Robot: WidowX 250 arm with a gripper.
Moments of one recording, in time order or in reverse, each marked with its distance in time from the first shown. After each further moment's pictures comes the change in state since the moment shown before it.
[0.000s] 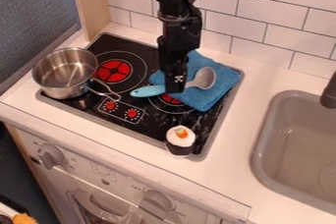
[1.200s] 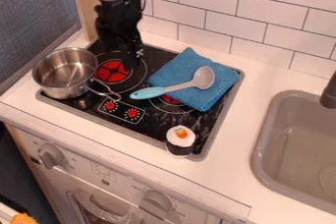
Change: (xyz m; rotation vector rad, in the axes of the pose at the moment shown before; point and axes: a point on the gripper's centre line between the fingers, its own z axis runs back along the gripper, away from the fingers) arm -0.079 0.041 0.023 0.140 -0.051 0.605
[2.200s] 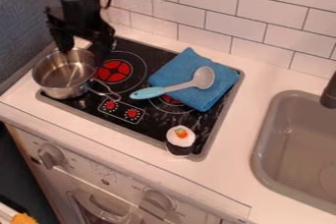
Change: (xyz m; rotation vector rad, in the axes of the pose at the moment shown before) arm -0.041 0.028 0.011 0.122 -0.004 0.425
